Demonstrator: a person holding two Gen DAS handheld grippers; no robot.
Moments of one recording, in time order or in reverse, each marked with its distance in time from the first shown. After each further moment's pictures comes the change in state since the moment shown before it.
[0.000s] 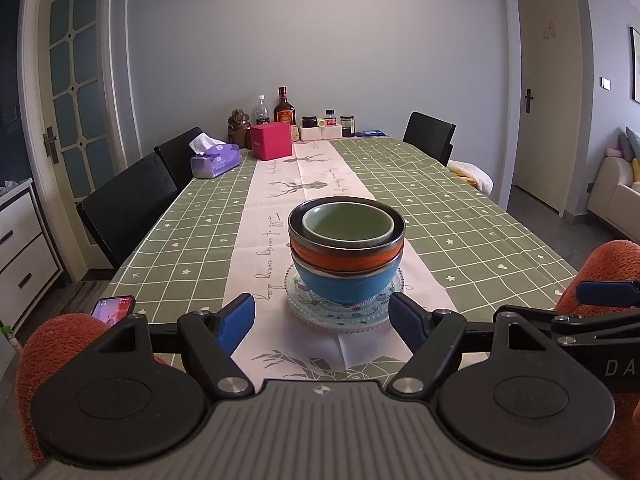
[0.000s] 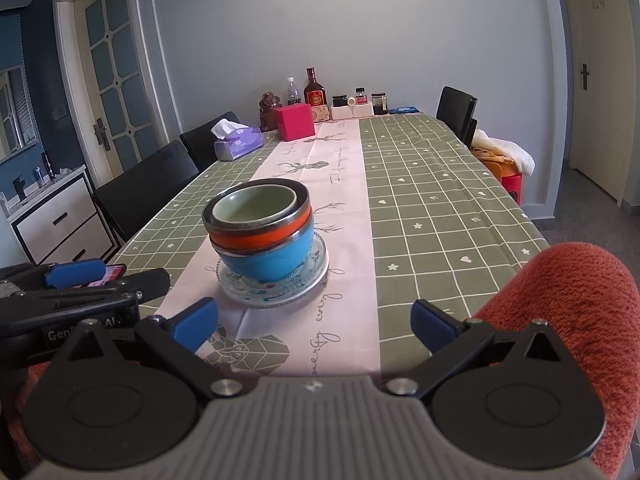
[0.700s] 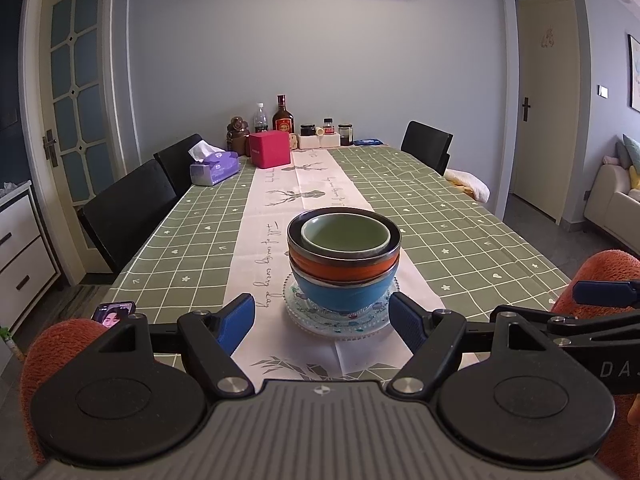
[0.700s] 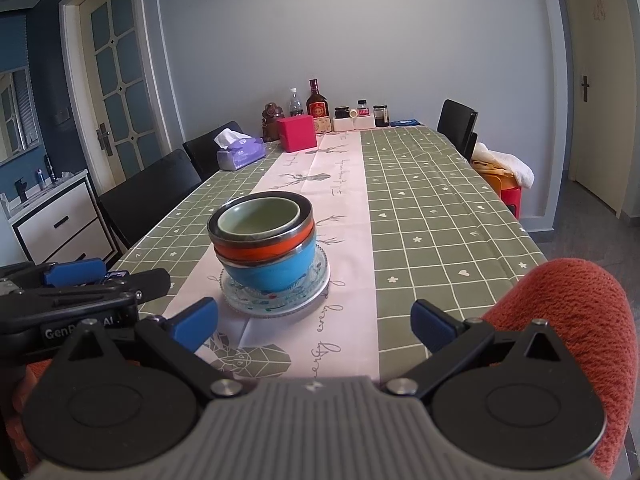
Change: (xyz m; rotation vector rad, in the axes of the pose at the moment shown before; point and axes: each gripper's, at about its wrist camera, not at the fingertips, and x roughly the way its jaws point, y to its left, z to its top) left arm -0.007 0.001 0.002 -0.007 -0.022 -0.009; right arm -0.008 0.004 0.002 -0.016 -0.030 -0.003
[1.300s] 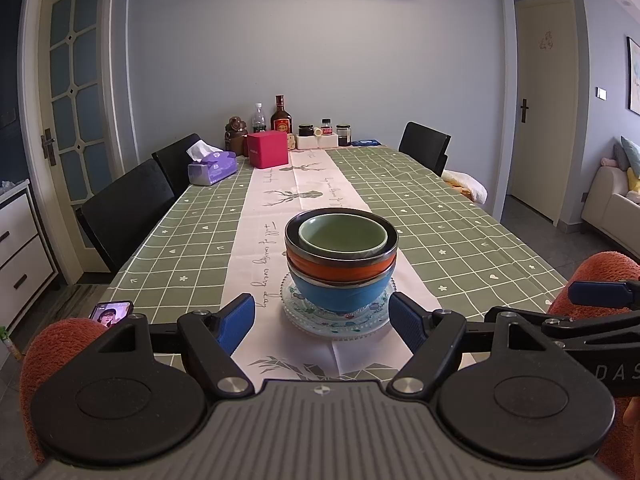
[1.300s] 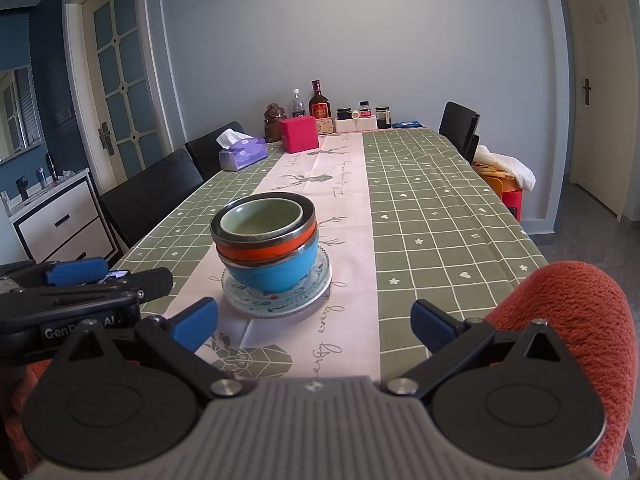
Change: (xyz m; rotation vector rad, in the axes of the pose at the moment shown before) left arm -0.001 0.001 0.000 -0.006 0.003 -0.009; right arm 0.000 0.001 0.000 -0.004 -0.001 0.002
